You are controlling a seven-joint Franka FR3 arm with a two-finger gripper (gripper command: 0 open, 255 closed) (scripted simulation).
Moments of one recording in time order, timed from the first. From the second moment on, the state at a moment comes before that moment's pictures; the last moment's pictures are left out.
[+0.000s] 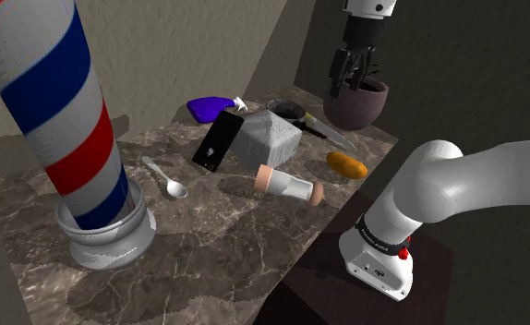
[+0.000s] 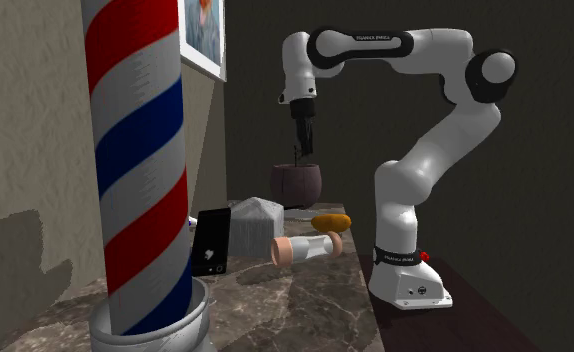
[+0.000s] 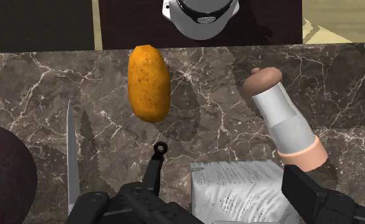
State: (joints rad) arm -0.02 -0.83 -0.06 -2.42 -0.05 1.47 0.04
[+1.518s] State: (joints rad) arm 0.28 -0.66 0.32 -2.81 0.00 2.13 0.06
